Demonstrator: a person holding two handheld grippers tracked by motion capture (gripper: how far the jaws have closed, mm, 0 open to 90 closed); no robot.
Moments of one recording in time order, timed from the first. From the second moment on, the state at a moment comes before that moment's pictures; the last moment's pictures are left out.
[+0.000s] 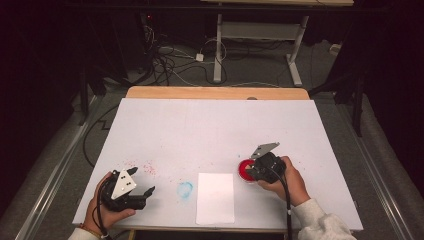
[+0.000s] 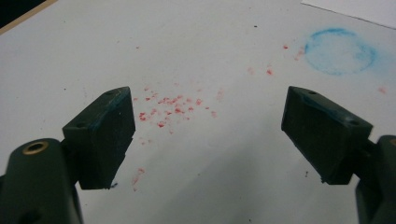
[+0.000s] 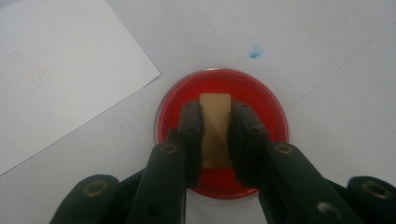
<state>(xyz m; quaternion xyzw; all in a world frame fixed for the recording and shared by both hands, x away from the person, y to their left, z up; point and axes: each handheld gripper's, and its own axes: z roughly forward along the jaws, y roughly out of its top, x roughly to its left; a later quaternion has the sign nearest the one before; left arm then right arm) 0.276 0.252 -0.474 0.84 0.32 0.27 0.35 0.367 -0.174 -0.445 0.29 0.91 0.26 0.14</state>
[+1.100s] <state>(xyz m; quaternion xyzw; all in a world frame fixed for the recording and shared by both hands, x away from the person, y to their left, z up) 0.278 0.251 -0.474 0.84 0.32 0.27 0.34 0.359 -0.191 -0.406 0.30 0.88 0.32 0.19</state>
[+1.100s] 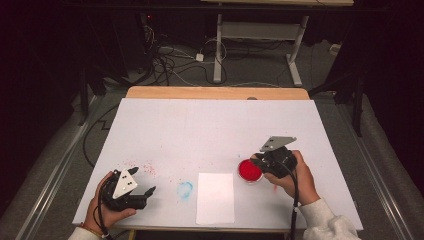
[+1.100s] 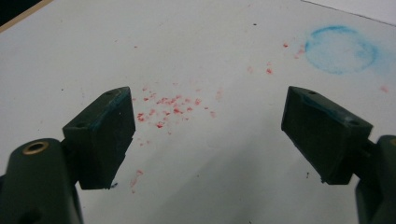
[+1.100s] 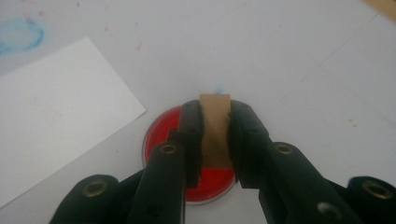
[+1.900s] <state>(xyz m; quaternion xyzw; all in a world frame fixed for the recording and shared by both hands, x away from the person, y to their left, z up) 0.278 0.250 -0.475 0.84 0.32 0.26 0.34 0.358 -0.187 -0.403 0.30 0.88 0.32 0.20</state>
